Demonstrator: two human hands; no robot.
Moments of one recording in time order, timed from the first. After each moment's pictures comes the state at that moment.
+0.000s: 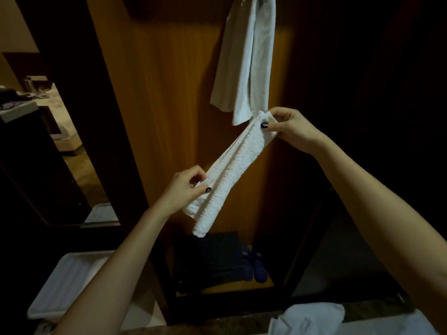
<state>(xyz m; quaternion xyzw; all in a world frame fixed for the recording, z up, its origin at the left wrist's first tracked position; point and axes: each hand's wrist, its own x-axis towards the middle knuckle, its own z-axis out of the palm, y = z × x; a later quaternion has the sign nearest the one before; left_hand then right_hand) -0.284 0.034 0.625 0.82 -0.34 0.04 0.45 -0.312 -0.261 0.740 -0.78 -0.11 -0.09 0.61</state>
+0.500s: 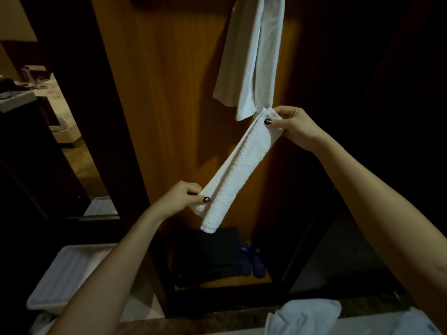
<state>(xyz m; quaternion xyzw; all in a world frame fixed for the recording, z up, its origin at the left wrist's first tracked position) -0.263 0.052 0.587 0.81 -0.30 -0.15 0.49 -0.298 -0.263 0.730 -0.78 -0.06 -0.10 0.62</state>
